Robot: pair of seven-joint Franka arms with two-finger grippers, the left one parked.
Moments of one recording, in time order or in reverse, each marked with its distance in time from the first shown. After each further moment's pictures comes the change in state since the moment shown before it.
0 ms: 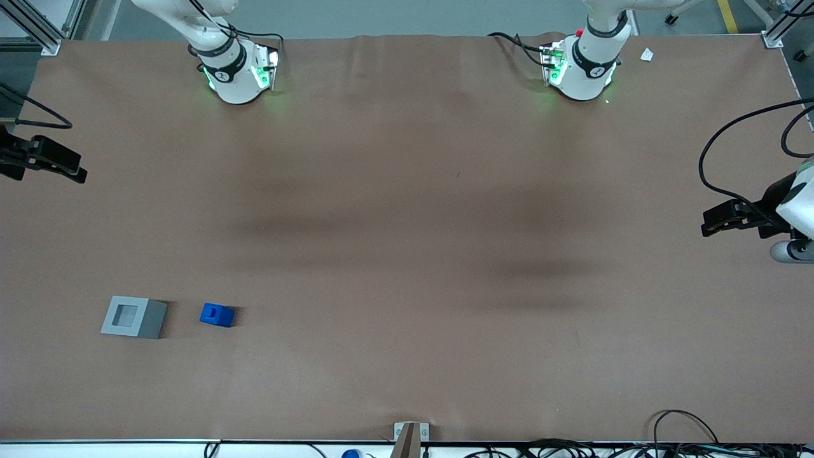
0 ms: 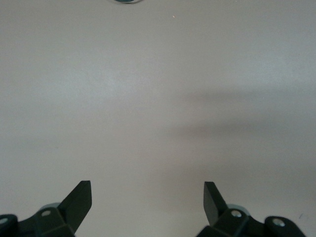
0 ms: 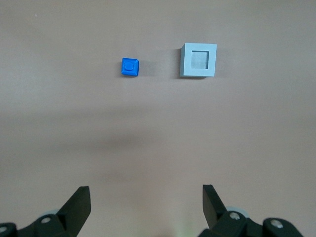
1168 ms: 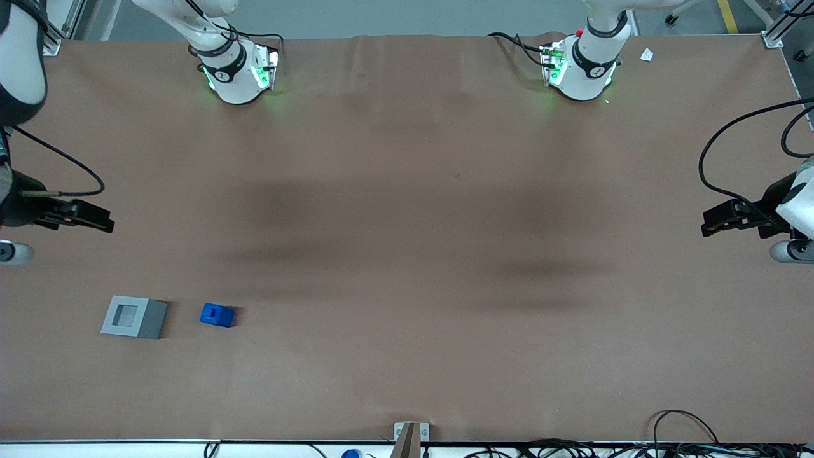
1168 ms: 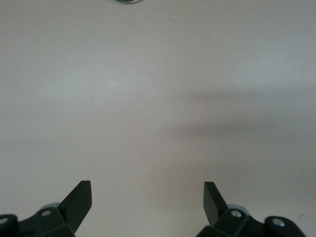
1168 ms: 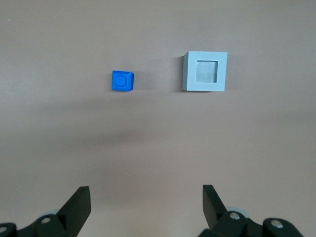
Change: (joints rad) arm -0.025 0.104 -0.003 -0.148 0.002 0.232 -0.002
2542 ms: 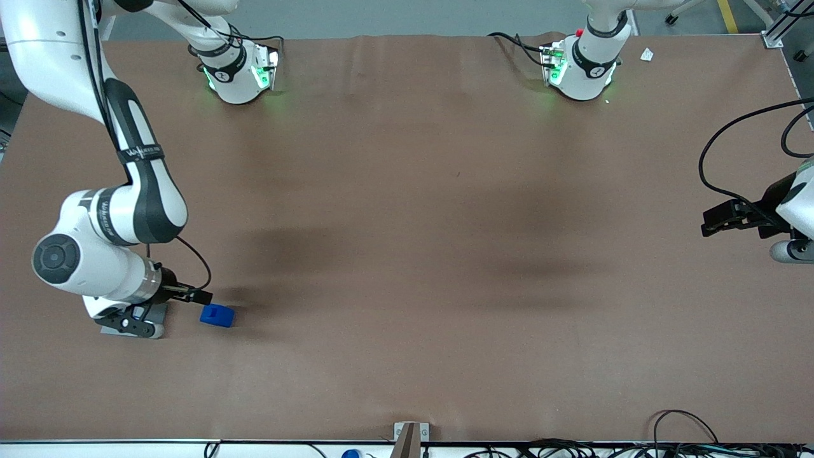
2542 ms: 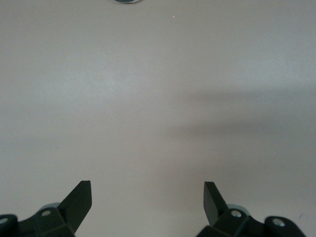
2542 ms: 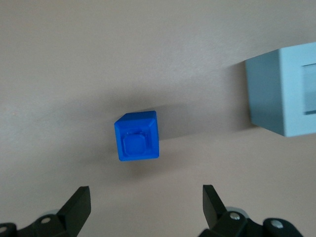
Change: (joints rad) arm 0.070 0.327 0.002 -0.185 0.000 0.548 0.263
